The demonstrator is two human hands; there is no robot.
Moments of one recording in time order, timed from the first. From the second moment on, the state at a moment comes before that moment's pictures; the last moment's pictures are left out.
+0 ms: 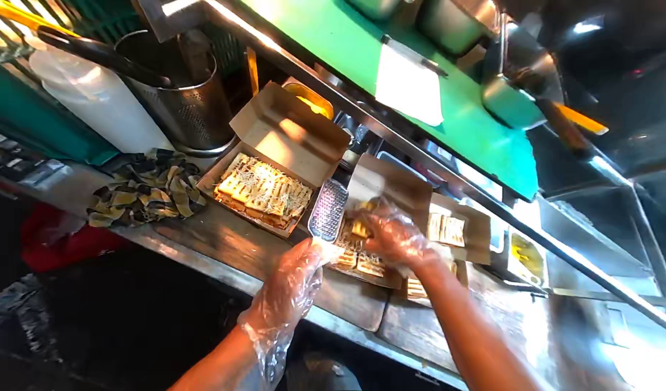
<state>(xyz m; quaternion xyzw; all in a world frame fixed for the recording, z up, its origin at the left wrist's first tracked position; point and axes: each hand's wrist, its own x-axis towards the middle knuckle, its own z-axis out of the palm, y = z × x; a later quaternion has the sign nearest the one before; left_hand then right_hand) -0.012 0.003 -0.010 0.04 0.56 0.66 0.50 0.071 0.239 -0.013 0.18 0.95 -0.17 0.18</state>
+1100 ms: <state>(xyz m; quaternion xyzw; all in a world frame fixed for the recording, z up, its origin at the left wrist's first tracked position) 0.013 0.025 -0.009 0.39 0.69 0.32 0.52 0.061 0.153 -0.044 0.59 0.75 -0.27 -0.12</state>
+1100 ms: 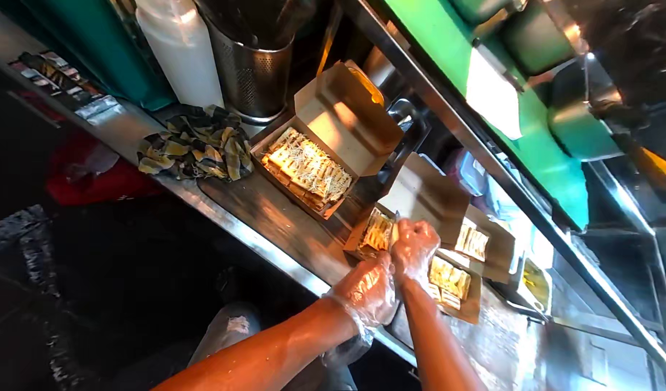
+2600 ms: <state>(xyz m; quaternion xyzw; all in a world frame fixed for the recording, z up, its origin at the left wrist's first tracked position) 0.183 0.132 0.007 0.35 0.69 0.30 0.55 0.253 0.251 -0.044 0.61 0.74 -0.27 -0.12</state>
